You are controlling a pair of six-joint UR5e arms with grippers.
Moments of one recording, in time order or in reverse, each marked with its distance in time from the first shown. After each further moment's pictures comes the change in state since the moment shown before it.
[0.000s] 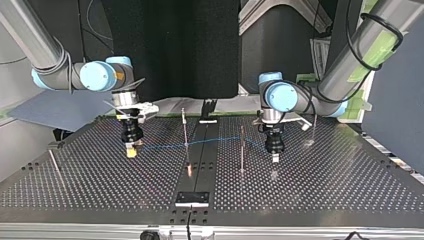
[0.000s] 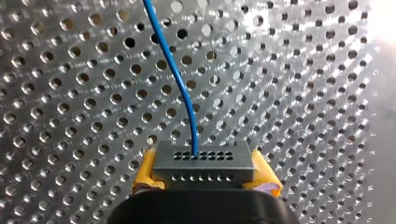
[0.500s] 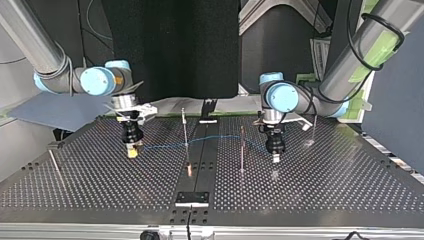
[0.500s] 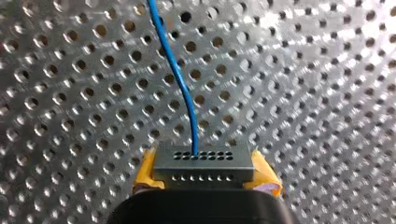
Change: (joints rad) left arm 0.005 0.001 0.001 -0.003 0.010 -0.023; right arm -0.018 0.049 -0.033 0.005 -0.046 0.000
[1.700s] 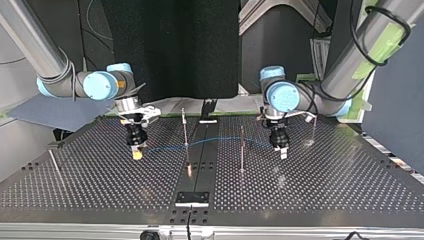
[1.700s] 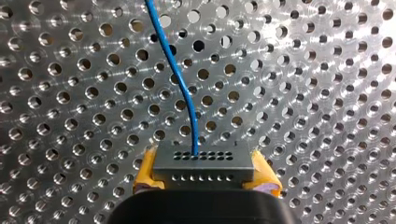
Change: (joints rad) left arm -0.011 0.042 -0.015 -0.152 -0.077 -0.090; right arm 0.011 0.018 -0.040 0.048 -0.014 0.000
